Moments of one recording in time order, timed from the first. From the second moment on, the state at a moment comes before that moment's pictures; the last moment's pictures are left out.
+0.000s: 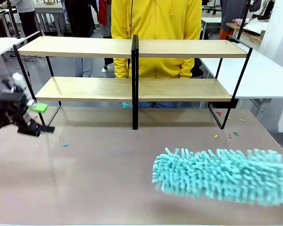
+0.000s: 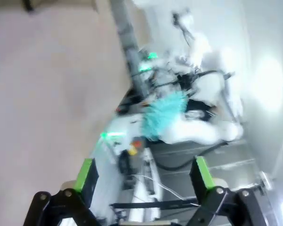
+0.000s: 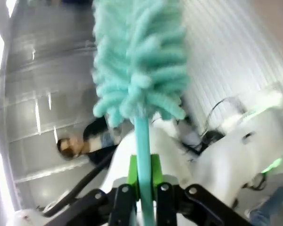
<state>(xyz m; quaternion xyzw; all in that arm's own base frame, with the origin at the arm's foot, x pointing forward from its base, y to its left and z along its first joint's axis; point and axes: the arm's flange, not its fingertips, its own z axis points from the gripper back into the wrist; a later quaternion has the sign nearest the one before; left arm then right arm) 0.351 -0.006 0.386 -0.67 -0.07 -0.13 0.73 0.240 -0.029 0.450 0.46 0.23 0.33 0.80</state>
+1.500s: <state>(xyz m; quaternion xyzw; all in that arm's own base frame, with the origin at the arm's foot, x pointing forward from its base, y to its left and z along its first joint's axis) 0.328 0.019 0.309 -0.73 -0.03 -0.14 0.67 0.363 -0.174 0.432 0.47 -0.05 0.08 0.88</state>
